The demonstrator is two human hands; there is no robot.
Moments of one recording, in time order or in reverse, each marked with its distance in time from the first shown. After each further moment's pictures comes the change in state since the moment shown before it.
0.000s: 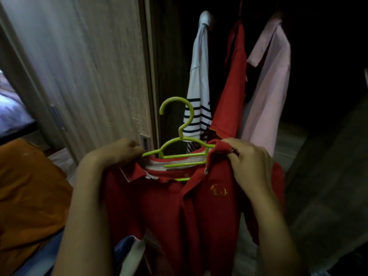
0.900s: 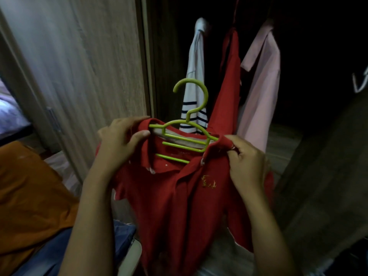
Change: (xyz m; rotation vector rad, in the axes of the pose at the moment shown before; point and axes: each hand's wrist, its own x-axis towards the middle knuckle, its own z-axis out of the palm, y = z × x) left_hand -0.015 0.017 0.009 0.111 0.699 0.487; right_hand -0.003 -0.006 0.006 0.144 0.186 0.203
